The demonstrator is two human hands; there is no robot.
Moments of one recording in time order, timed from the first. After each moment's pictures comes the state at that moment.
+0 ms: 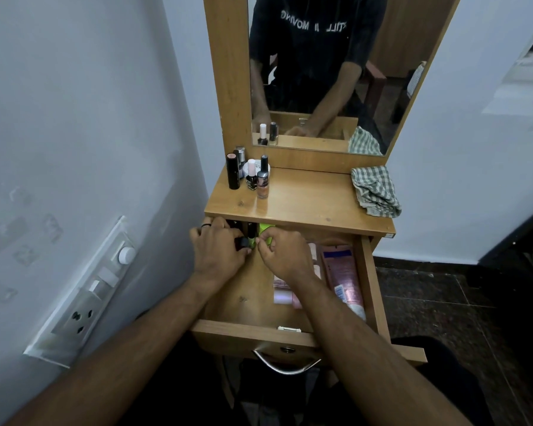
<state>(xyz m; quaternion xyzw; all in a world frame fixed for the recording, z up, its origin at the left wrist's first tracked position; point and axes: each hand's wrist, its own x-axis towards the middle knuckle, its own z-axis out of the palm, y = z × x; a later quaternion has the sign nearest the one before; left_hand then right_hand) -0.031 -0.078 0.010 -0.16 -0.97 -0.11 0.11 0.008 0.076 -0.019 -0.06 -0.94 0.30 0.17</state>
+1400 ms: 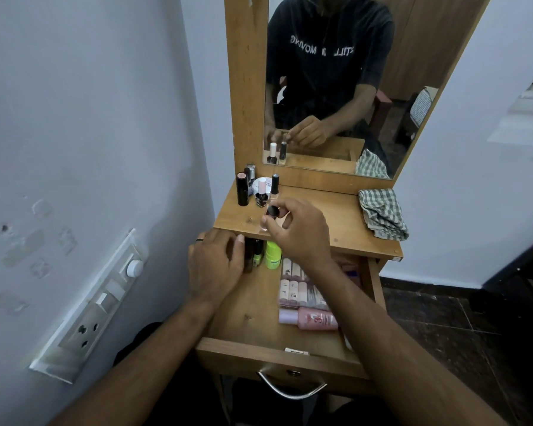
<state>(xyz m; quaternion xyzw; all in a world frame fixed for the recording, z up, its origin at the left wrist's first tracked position) -0.027 -0.094 0.013 -0.14 -0.91 -0.32 0.23 -0.013 0.087 0.060 0.00 -0.90 0.29 0.31</state>
